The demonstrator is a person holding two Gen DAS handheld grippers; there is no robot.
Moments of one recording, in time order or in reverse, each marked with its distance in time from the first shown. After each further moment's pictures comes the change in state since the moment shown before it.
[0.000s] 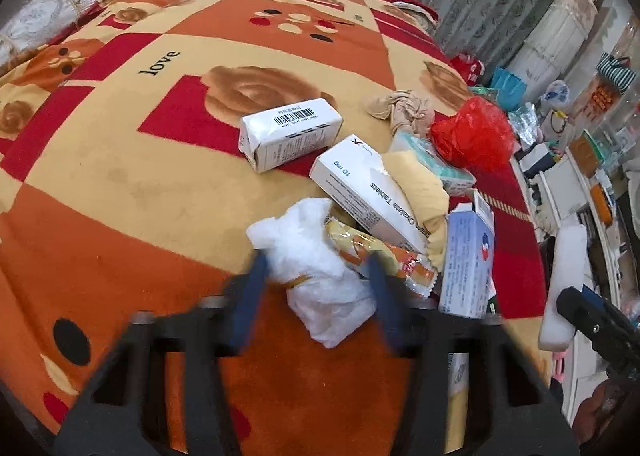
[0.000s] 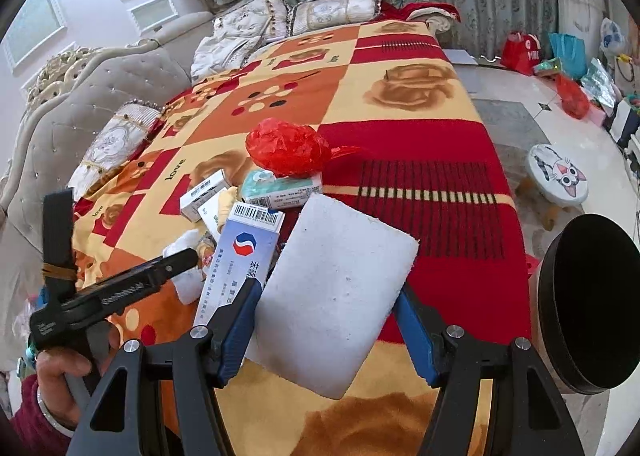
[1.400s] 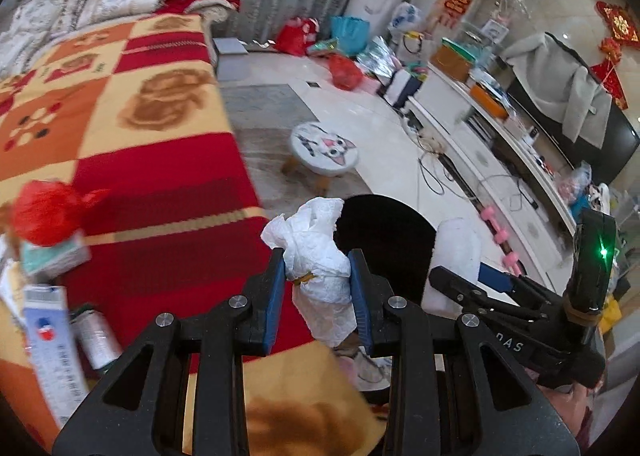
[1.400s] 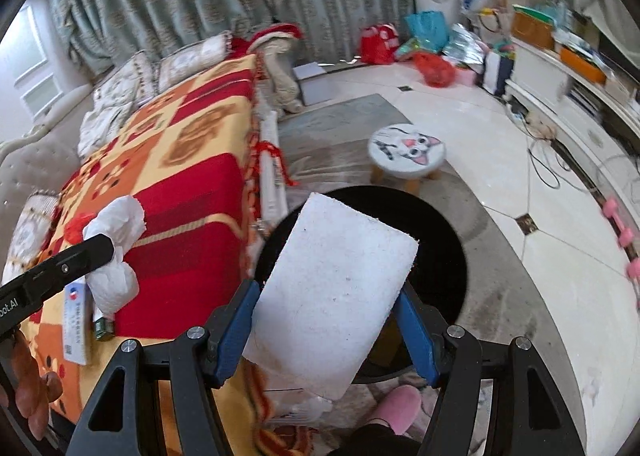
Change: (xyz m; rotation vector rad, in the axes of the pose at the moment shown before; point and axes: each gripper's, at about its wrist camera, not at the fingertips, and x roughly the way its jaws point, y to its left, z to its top) left arm 0.002 -0.305 -0.012 0.437 0.051 -0.339; right arm -0.104 -0.216 -0.038 0.321 -0.101 -0.324
